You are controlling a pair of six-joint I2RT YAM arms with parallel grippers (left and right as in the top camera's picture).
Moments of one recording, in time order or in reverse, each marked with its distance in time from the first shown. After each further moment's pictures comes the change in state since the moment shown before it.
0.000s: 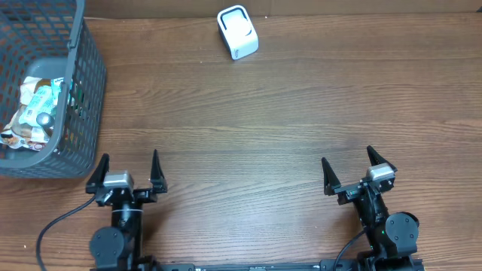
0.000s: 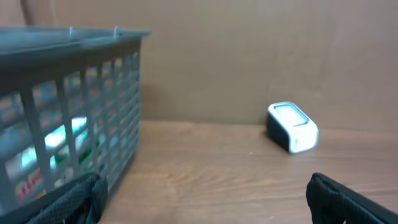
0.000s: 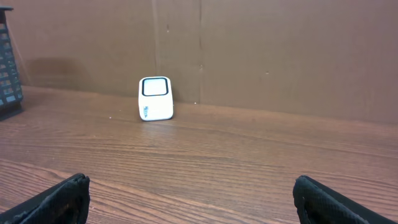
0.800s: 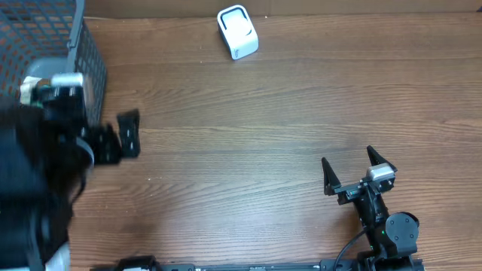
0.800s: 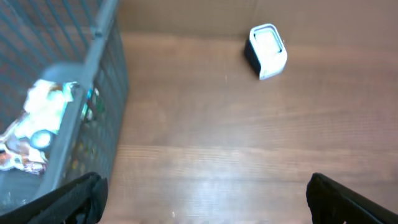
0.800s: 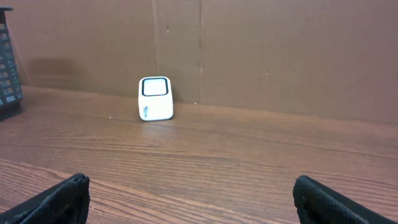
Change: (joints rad) left arm 0.000 1.082 1.574 -1.229 0.081 0.000; right arm 0.000 0.000 0.000 -0.001 0.000 0.000
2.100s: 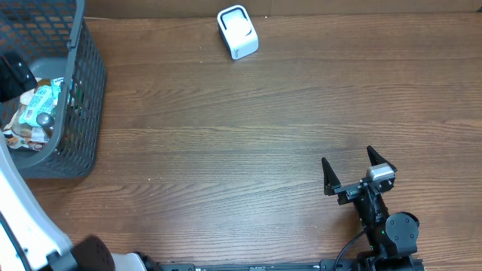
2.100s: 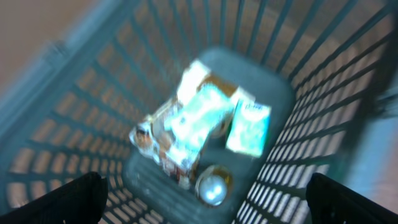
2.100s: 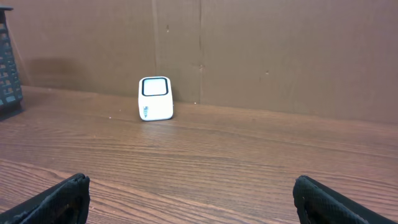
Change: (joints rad) left arm 0.471 0.494 0.238 0.157 -0.164 0.071; right arm 0.000 0.000 0.000 0.001 0.000 0.000
